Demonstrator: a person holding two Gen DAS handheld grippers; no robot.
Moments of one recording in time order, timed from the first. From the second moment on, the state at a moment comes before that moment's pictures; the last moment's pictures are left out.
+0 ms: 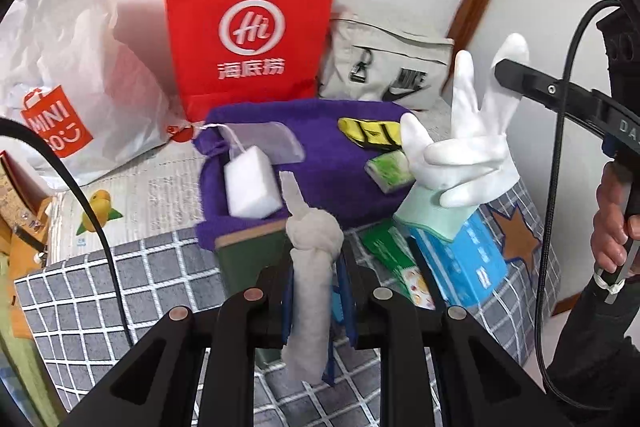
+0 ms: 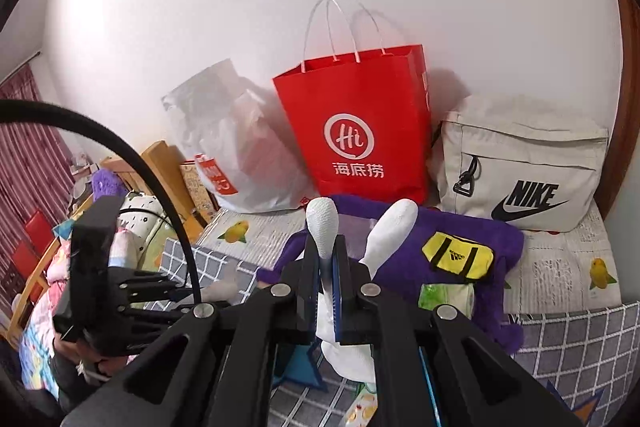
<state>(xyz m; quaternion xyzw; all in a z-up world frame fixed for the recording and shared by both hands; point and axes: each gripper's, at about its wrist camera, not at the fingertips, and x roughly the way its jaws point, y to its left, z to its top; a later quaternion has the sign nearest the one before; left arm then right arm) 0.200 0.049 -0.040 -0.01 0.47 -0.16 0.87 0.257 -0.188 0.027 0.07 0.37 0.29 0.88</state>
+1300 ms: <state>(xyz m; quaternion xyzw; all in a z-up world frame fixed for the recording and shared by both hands) 0.288 0.052 -0.093 -0.02 0.50 -0.16 0.85 0.399 -0.159 -0.127 0.03 0.54 0.20 0.82</state>
